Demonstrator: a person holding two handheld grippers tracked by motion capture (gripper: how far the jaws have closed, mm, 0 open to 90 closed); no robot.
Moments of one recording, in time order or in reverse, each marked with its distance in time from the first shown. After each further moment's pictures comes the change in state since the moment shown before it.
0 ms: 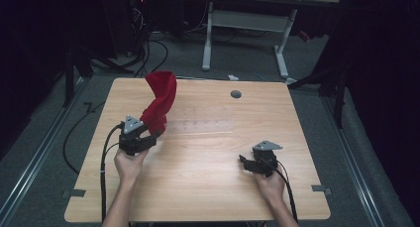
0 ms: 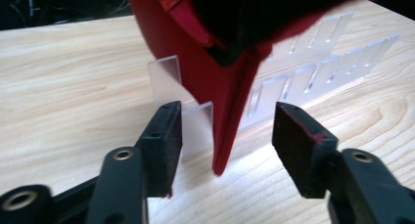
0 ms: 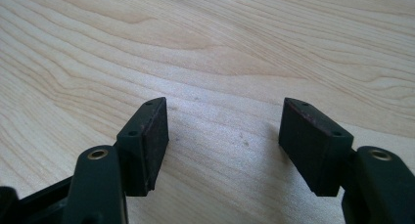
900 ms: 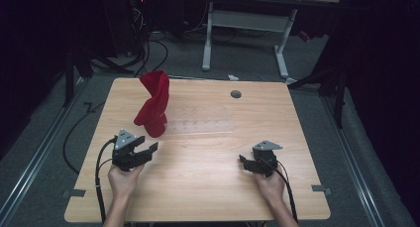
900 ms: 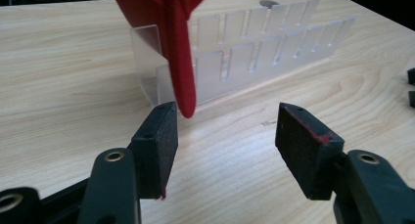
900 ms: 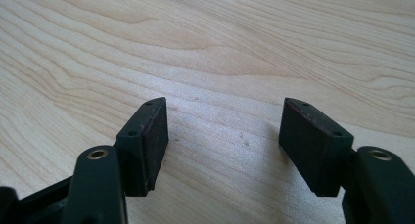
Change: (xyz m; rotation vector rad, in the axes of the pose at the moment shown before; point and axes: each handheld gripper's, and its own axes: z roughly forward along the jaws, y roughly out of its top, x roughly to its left) left arm -0.004 -0.013 -0.042 0.033 -0.053 -0.028; right arm 0.000 0.000 0.000 -0.001 -0.002 -0.003
